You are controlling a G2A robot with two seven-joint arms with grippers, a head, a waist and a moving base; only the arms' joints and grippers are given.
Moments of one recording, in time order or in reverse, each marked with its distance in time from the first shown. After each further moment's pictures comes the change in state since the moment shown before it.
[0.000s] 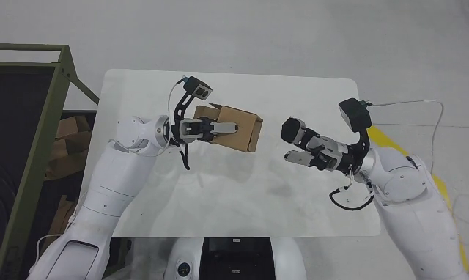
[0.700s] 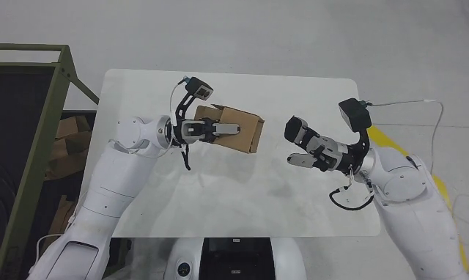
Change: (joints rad) left arm 0.000 0.005 -0.001 -0.036 0.088 -0.001 0.020; right arm 0.000 0.000 0.000 0.000 0.000 0.000 0.000
